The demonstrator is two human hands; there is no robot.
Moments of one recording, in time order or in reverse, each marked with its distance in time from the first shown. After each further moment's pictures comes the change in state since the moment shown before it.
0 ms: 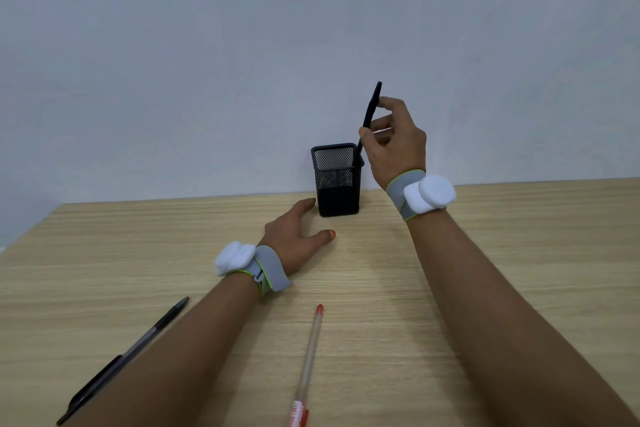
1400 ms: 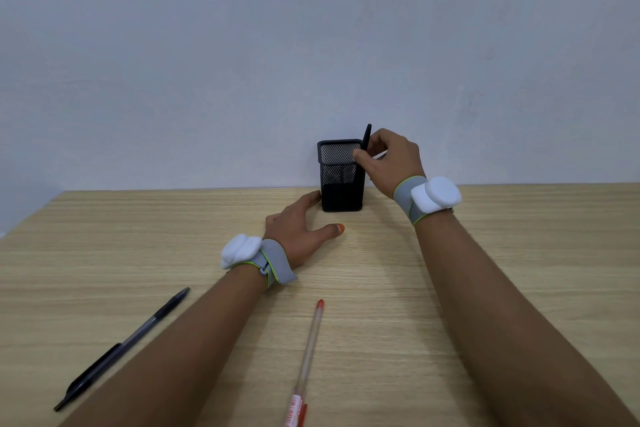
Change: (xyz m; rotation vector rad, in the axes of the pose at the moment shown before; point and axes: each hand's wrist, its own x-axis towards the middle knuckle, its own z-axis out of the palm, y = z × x) left_hand -0.005 0.008 0.002 0.026 0.045 0.018; right_hand -0.004 0.025 0.007 -0.233 -0.238 0.147
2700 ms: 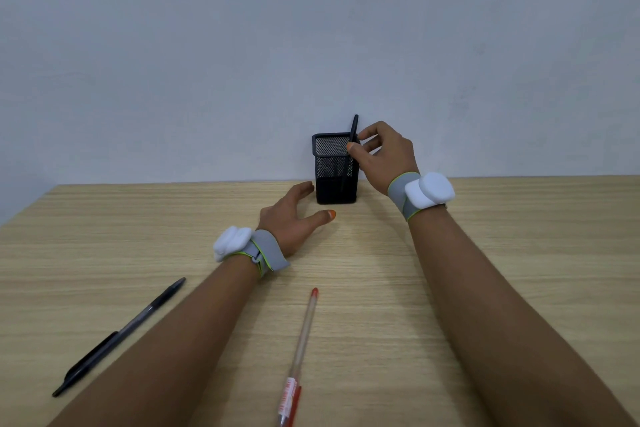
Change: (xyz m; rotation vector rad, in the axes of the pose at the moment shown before) left_hand 0.007 -0.009 0.002 -0.103 0.027 0.012; right_hand -0.007 0.001 -0.001 0.069 0.013 0.026
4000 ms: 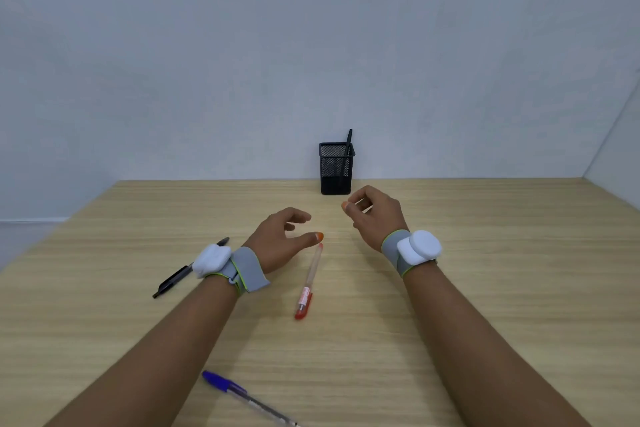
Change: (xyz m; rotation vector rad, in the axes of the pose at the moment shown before) left_hand -0.147 0.025 -0.051 -0.032 -0.066 0.038; right_hand -0.160 -0.040 -0.033 0.028 -0.115 0.081
